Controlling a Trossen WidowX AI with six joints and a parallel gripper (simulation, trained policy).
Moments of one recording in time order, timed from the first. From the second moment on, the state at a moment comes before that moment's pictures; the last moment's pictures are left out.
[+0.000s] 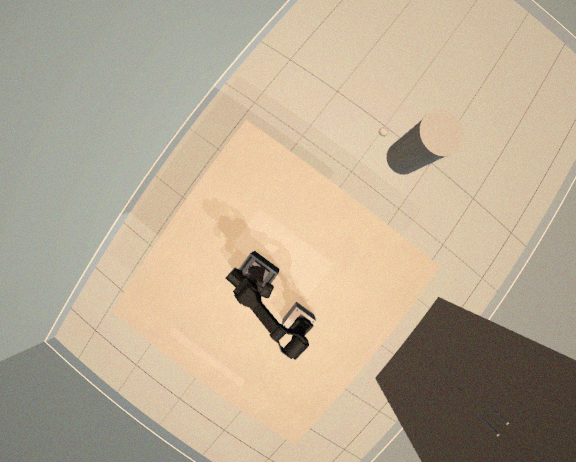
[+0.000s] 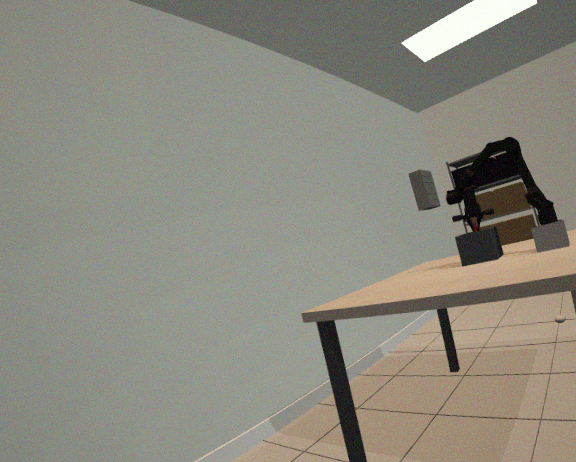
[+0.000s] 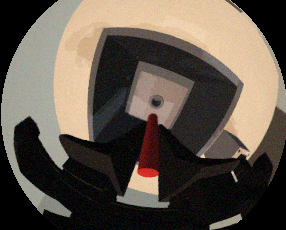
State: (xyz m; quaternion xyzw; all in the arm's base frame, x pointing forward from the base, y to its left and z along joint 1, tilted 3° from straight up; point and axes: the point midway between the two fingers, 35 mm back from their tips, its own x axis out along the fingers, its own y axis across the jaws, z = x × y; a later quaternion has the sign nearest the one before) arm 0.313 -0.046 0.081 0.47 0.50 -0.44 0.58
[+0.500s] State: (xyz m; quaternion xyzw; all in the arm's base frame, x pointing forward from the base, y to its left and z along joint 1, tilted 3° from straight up) arm 0.320 -0.058 0.047 0.46 0.52 -0.43 0.58
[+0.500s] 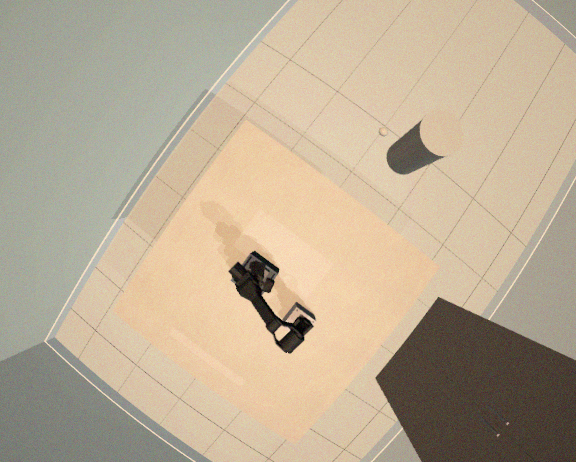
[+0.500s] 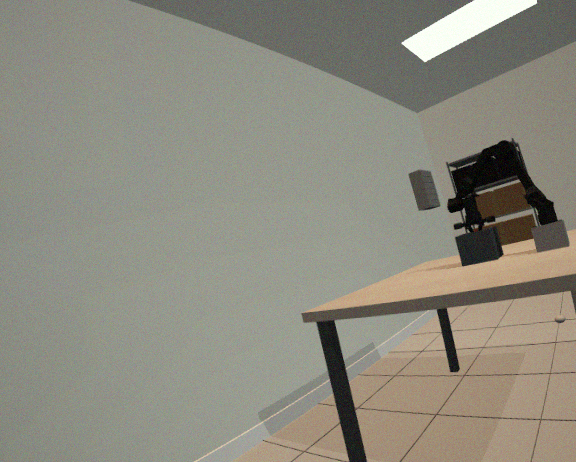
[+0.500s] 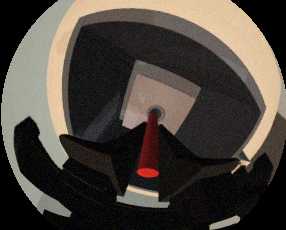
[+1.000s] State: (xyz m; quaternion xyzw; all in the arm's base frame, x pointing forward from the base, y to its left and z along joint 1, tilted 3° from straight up) arm 0.323 -0.056 0.037 0.46 0.55 -0.41 0.56
